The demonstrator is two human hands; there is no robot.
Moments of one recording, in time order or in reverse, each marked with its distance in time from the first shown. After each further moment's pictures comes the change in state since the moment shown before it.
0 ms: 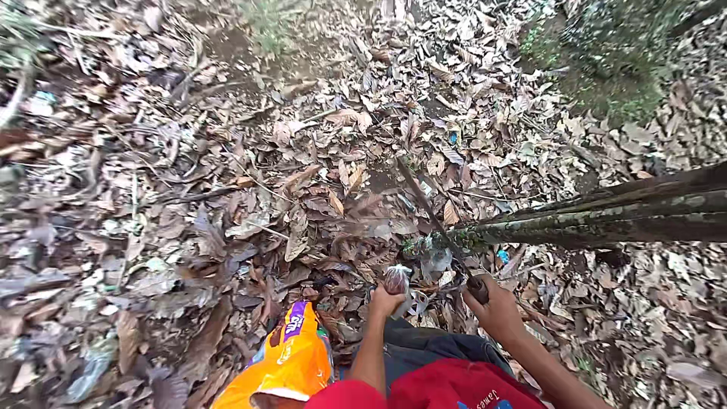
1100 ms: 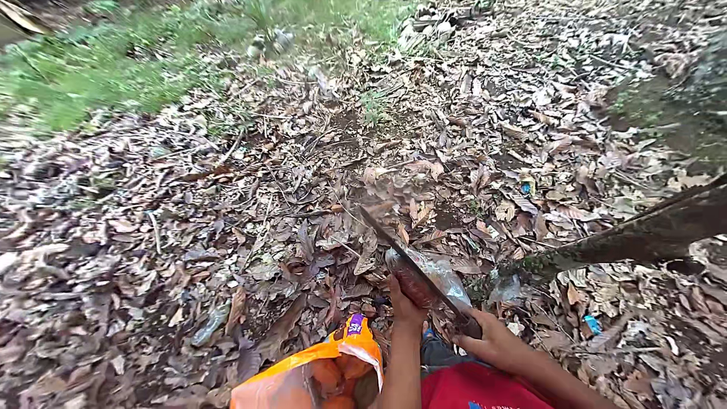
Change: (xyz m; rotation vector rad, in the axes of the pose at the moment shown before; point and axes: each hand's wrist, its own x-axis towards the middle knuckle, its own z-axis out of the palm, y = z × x) left_hand -0.190 0.057 -0.115 -1.683 0.196 0.756; right_hand -0.033 -0.117 0.021 0.423 -0.709 -0.251
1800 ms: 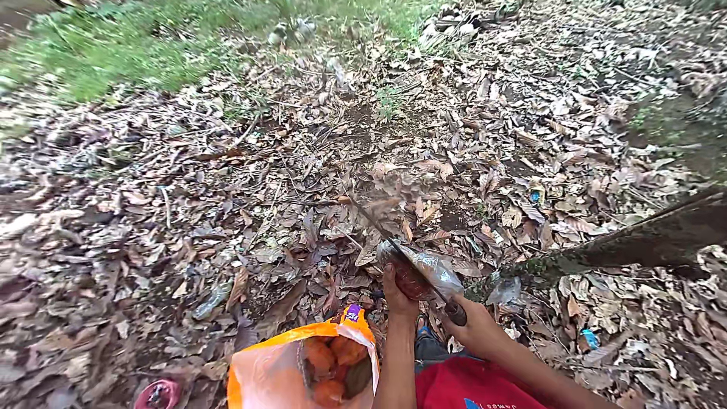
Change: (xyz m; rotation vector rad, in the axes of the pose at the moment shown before) left_hand -0.010 0.009 -0.009 -0.034 0.042 0.212; right_hand 0.013 -0.013 0.018 -0.242 0.059 0.034
